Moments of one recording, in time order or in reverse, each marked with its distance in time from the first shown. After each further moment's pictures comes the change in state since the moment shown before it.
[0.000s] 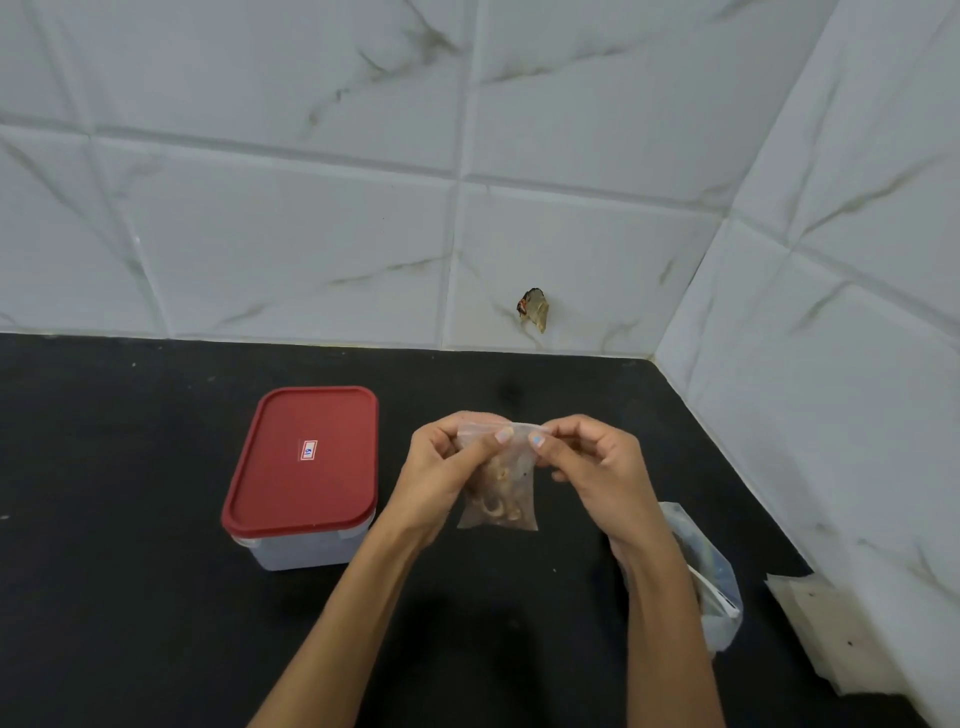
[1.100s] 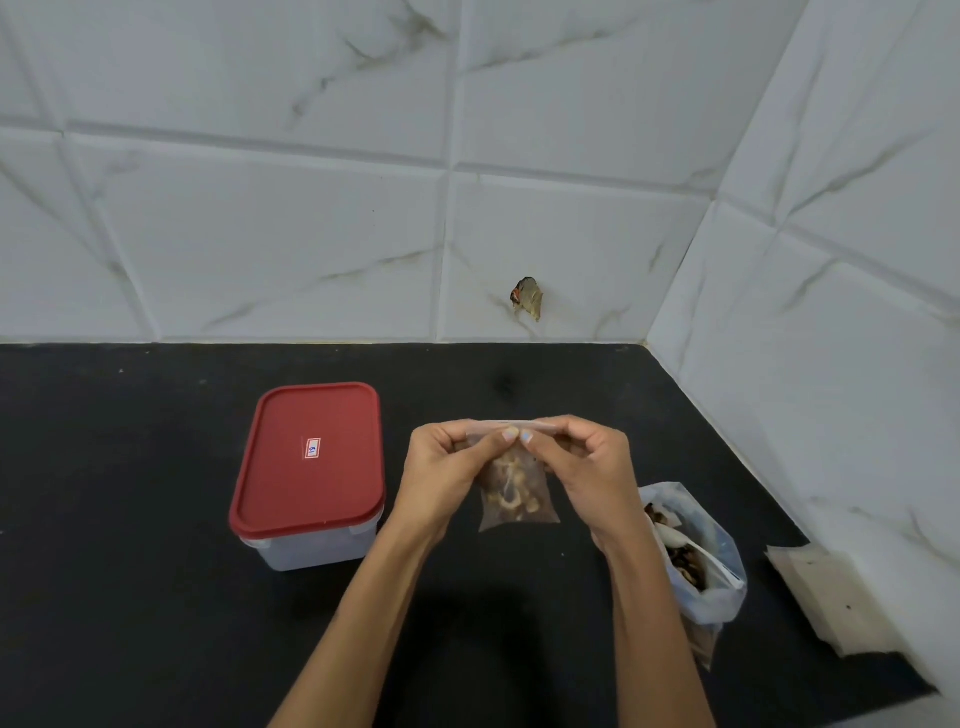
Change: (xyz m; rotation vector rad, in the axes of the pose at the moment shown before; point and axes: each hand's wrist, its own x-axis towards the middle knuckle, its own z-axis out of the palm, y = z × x) left_hand -0.006 -0.004 -0.002 0.034 0.060 -0.035; right_hand -0.002 0.018 0.021 0.007 0.102 -0.018
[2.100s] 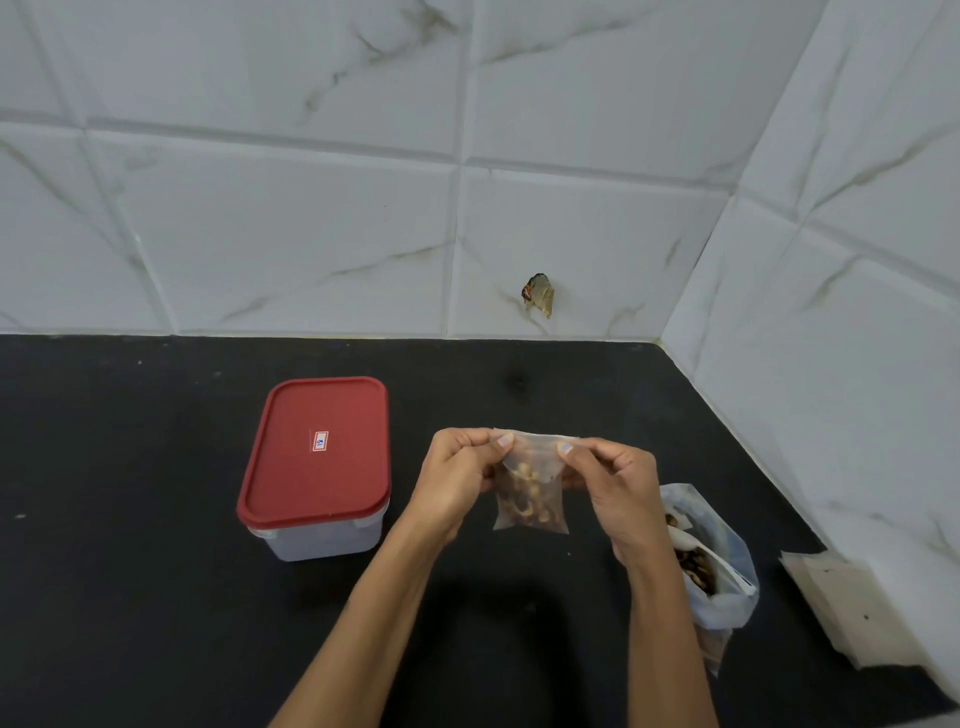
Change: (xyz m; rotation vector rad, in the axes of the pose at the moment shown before) left_hand 0.002 -0.006 0.006 0.089 -0.006 -0.214; right_hand -0.004 0.023 -0.017 0.035 0.065 0.051
